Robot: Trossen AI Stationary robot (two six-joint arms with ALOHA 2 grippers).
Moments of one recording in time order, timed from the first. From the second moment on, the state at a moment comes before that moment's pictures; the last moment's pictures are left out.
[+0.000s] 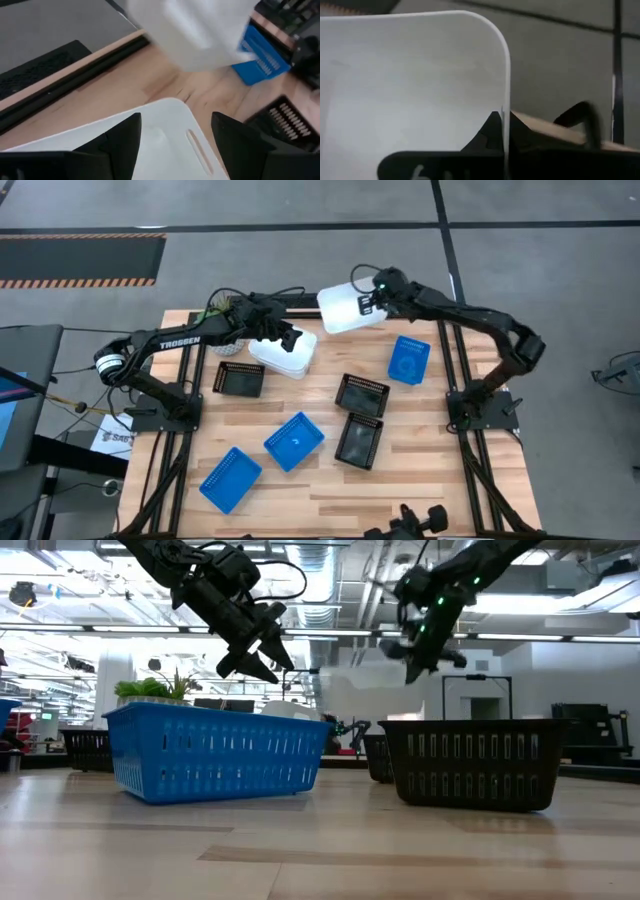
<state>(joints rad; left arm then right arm) 0.56 1.43 0.97 -0.15 0.09 -0.34 -0.68 1.56 1.23 -0.42 0.40 0.42</state>
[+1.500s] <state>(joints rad) 0.52 1.44 0.97 0.25 -0.08 -0.56 -0.49 1.49 1.23 -0.24 0.60 0.39</state>
